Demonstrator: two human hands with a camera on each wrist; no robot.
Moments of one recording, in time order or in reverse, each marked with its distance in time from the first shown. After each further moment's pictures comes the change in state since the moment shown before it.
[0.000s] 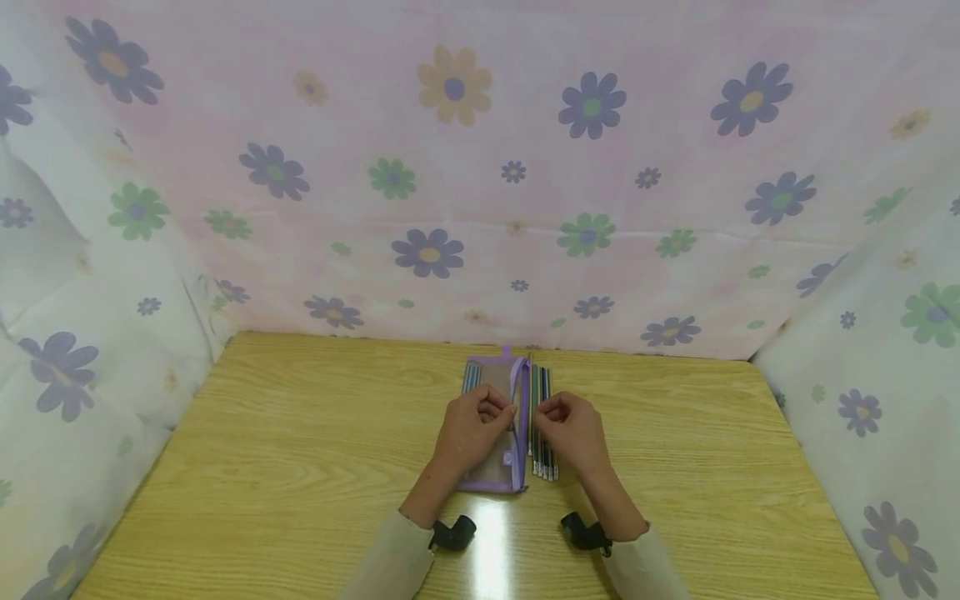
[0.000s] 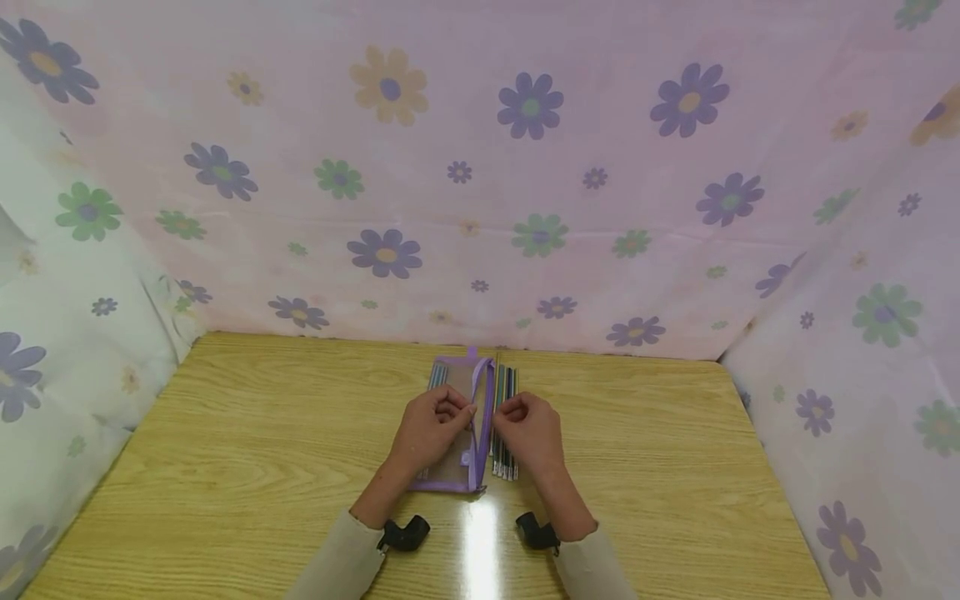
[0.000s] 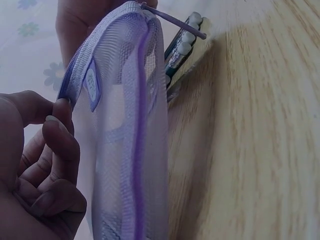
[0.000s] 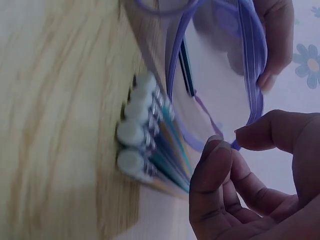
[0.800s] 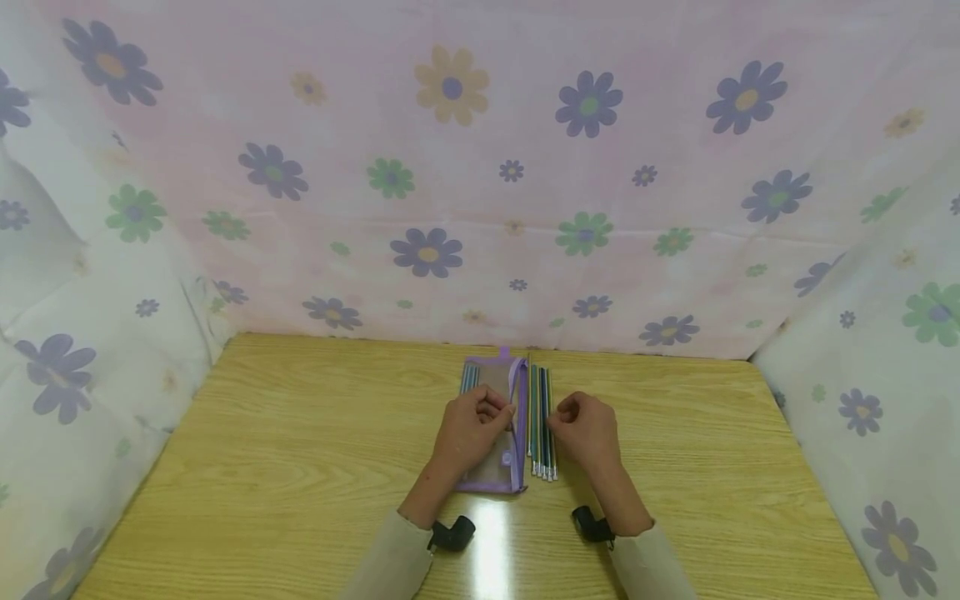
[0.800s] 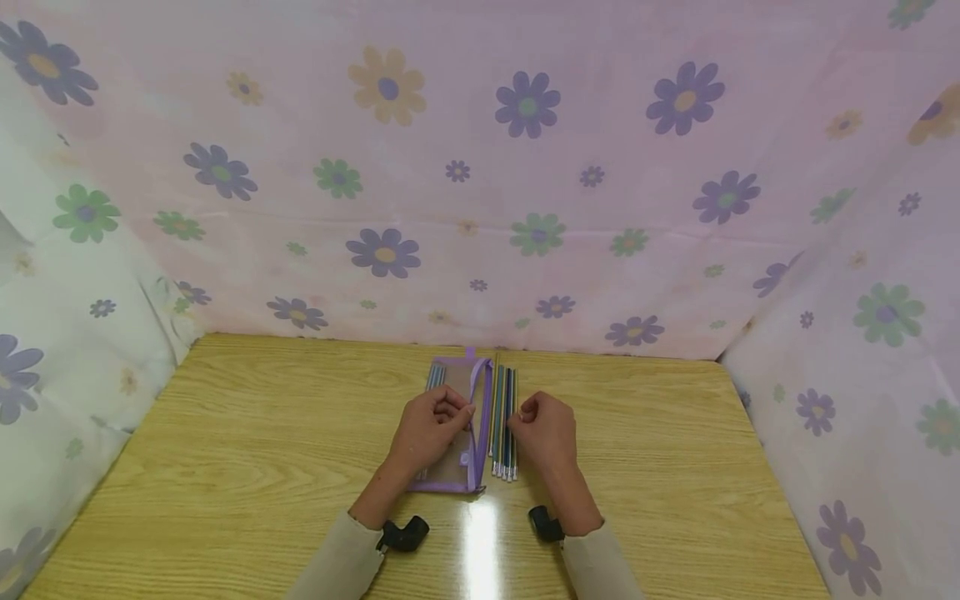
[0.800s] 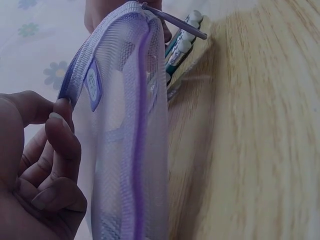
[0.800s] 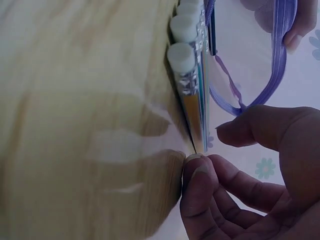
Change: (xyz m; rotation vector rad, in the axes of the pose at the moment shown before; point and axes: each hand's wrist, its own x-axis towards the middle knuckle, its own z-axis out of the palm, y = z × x) left_hand -0.001 0.000 -0.001 -0.002 -0.005 0.007; right_hand 0.006 0.013 -0.014 -0.296 0.085 -0.045
